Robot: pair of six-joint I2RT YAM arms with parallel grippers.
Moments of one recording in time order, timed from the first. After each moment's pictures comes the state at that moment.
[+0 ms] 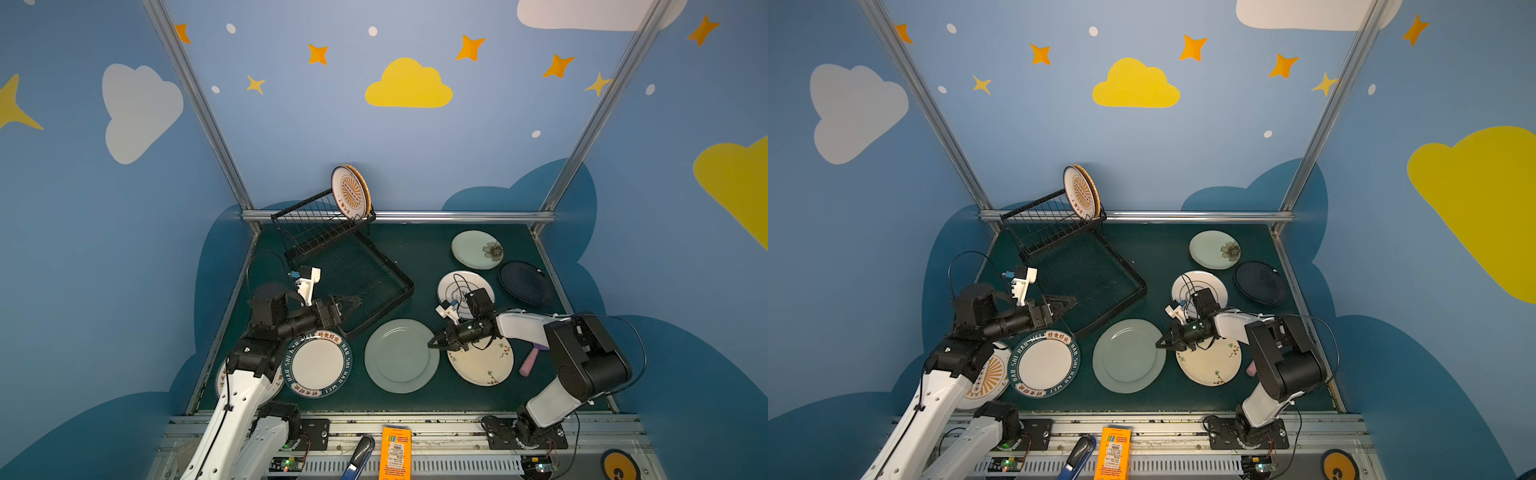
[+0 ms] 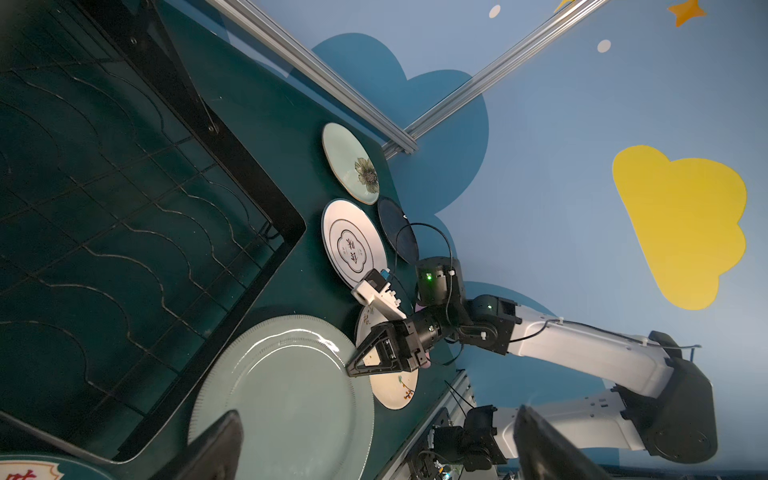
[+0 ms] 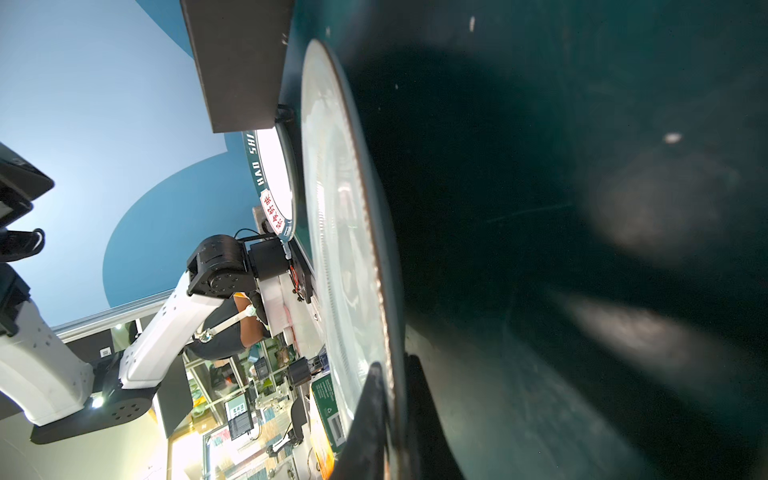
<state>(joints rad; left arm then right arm) -0.11 0.76 0.73 -0.38 0.77 -0.66 0.39 1.61 0.69 -0.30 -0.97 0.40</state>
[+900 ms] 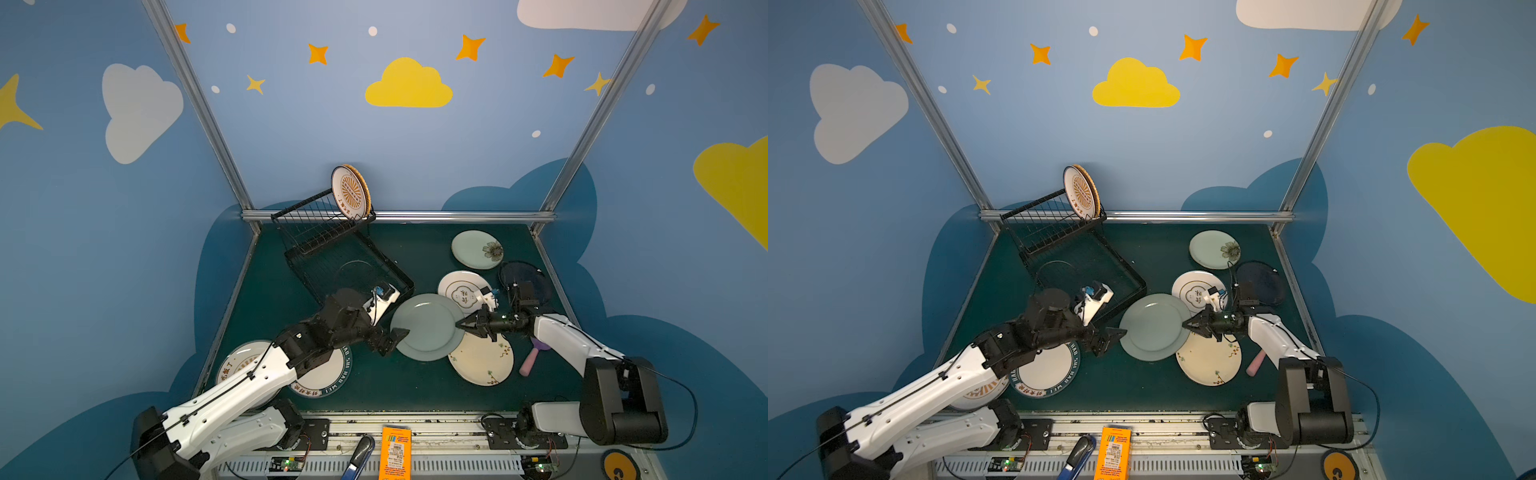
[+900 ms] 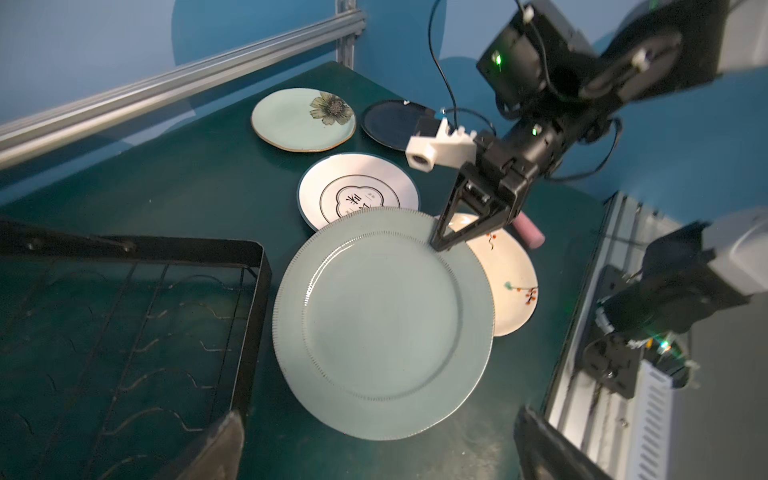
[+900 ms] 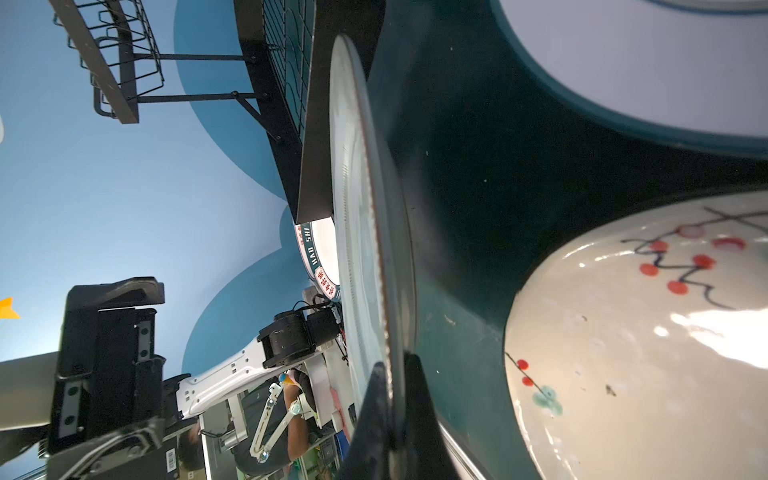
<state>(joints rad) -0.86 1.02 0.87 -0.38 0.11 0.00 0.09 1.33 0.69 -0.50 -0.99 0.48</state>
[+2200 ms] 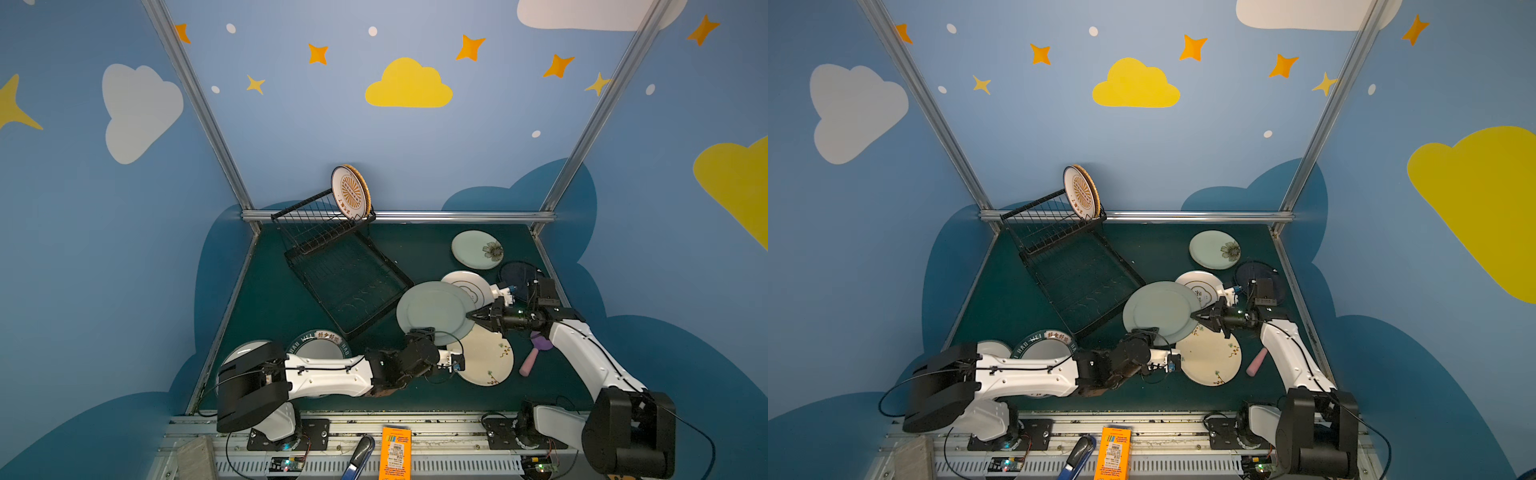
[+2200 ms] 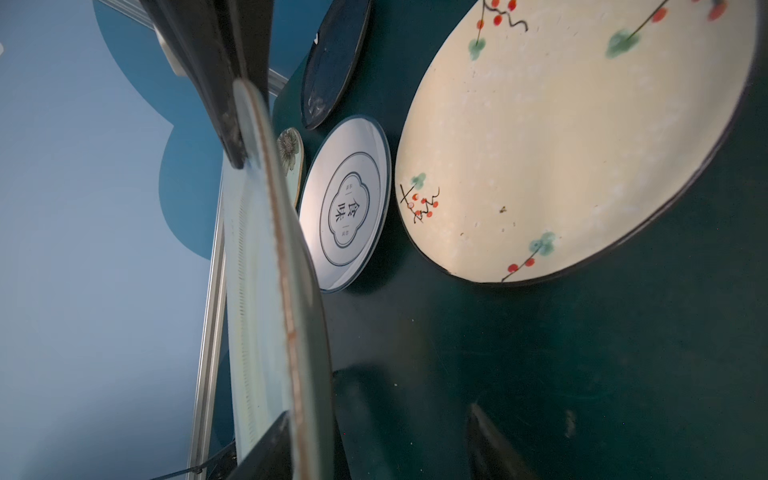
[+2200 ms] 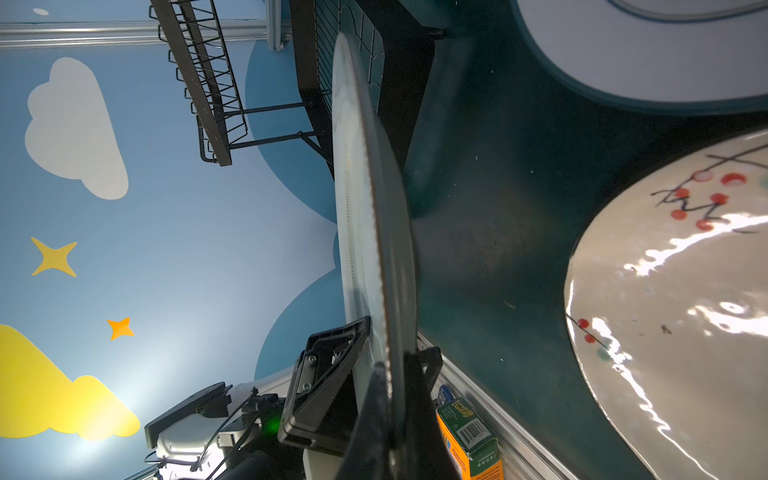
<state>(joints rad) -1.25 1.56 0.82 0.15 -0.51 0.76 0.00 1.20 0.74 -0.60 -1.07 0.63</state>
